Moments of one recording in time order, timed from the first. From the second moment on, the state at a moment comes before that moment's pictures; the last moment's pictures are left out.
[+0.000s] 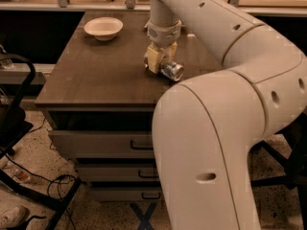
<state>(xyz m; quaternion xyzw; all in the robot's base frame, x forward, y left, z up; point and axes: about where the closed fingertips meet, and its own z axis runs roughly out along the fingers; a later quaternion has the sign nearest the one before) 0.707 -0.046 0.833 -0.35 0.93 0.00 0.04</state>
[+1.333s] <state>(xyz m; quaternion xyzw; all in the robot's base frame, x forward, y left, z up) 0.693 -0.078 0.949 -0.37 0.87 0.22 0.25</state>
